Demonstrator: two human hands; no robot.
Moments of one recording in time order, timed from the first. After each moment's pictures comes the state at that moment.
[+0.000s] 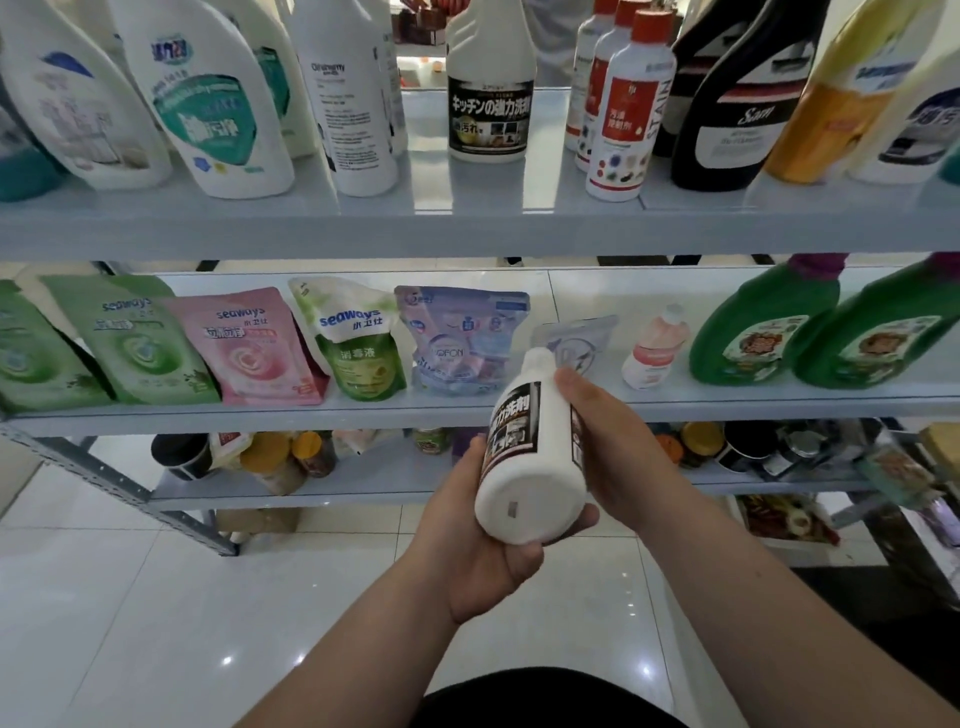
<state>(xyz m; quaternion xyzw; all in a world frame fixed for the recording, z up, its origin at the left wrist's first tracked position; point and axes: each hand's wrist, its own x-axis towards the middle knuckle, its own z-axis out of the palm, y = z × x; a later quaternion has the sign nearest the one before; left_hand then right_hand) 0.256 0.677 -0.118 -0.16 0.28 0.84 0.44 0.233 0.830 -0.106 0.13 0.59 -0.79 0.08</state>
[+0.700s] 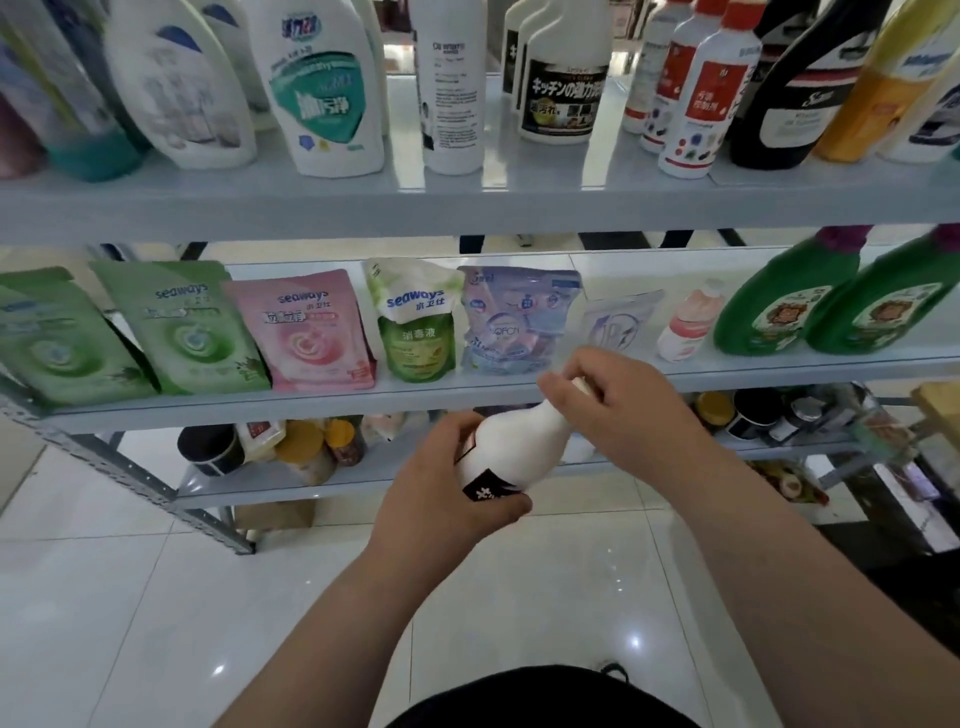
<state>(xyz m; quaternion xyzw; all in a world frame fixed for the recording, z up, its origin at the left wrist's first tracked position) 0.253 0.526 -0.142 0.14 0.85 0.51 0.06 0.248 0.733 -0.082 0.01 0.94 -0.35 -0.04</state>
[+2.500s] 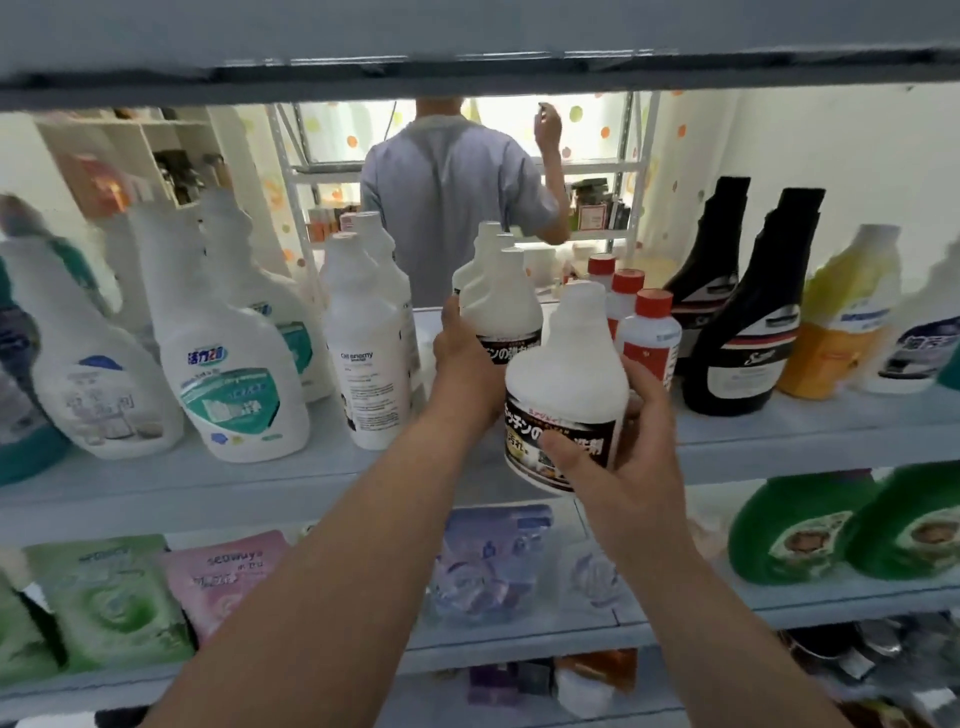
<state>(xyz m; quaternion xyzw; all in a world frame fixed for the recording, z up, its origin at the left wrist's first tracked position) -0.044 0.709 0.032 0.12 0.81 0.57 -0.08 0.086 0.825 -0.018 -0.06 0.67 -0.66 -0.33</state>
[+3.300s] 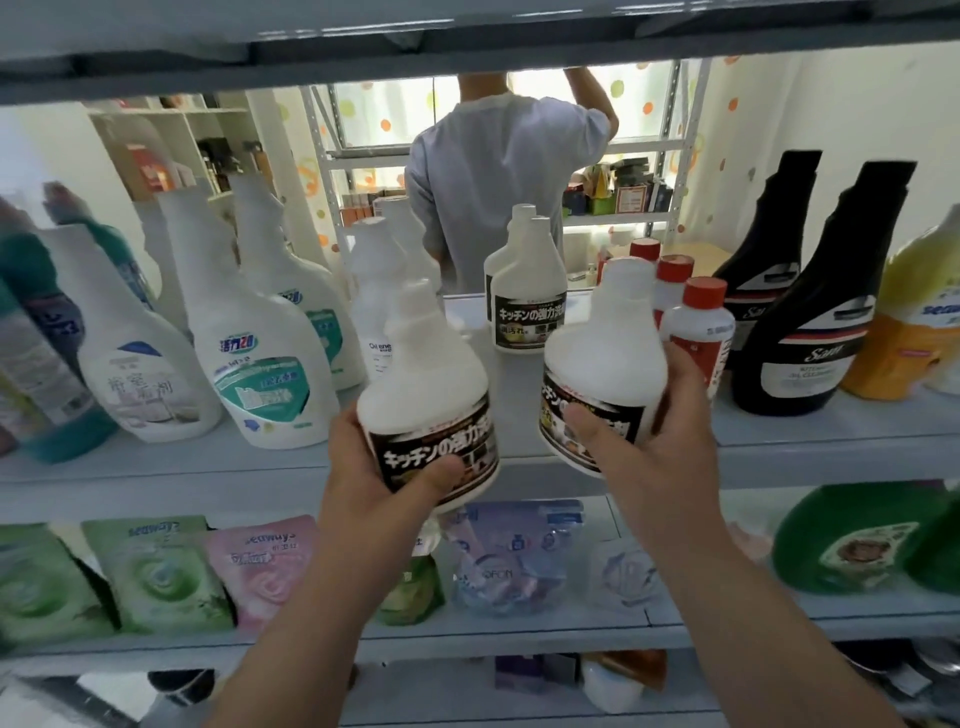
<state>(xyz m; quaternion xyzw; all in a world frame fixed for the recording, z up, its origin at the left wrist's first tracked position) 0.055 0.595 -0.020 0.06 0.74 0.65 -0.14 0.065 0.825 -0.012 -0.02 0.71 -0.61 -0.35</state>
